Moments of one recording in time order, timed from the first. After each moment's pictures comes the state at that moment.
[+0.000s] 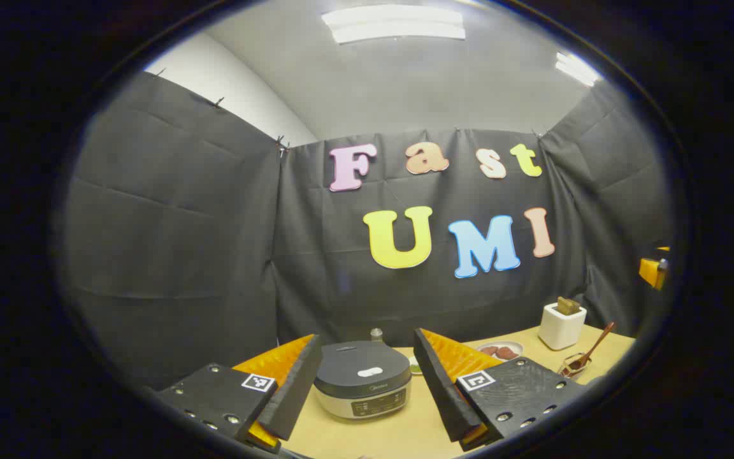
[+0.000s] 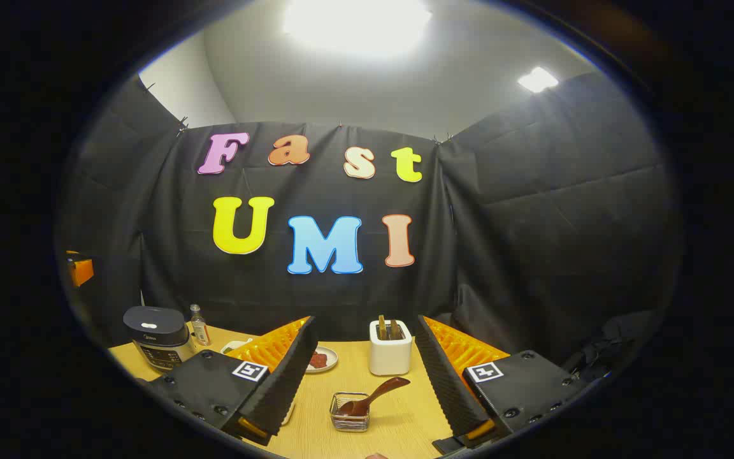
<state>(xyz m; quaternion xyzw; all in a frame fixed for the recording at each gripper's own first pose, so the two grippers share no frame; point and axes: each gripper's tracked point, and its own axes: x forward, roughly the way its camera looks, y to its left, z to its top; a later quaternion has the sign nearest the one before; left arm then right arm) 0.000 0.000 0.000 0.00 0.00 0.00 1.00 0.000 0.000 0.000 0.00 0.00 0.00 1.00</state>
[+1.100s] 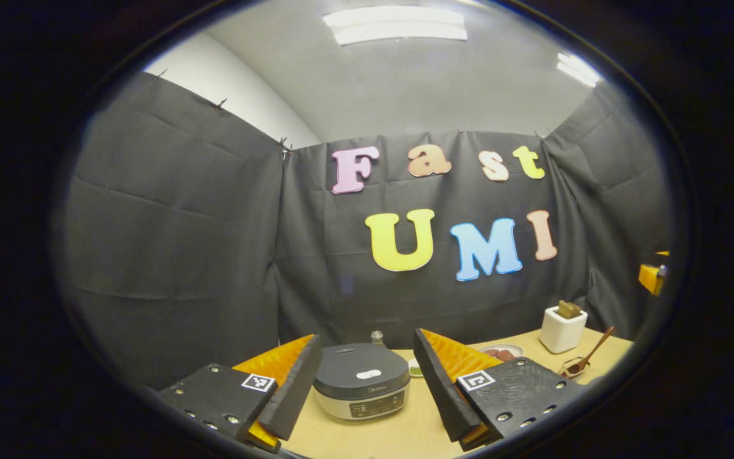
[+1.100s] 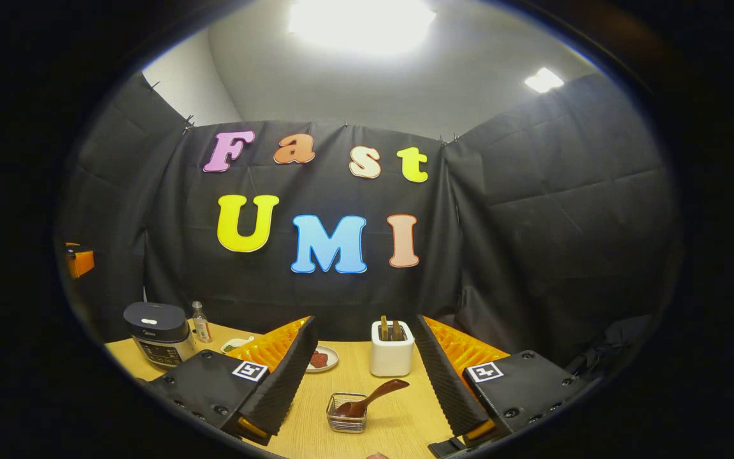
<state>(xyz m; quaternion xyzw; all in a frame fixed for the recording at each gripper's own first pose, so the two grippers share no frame) -0.001 0.001 0.010 0.00 0.00 0.01 1.00 0.002 -0.005 0.000 -0.01 0.00 0.01 1.00</state>
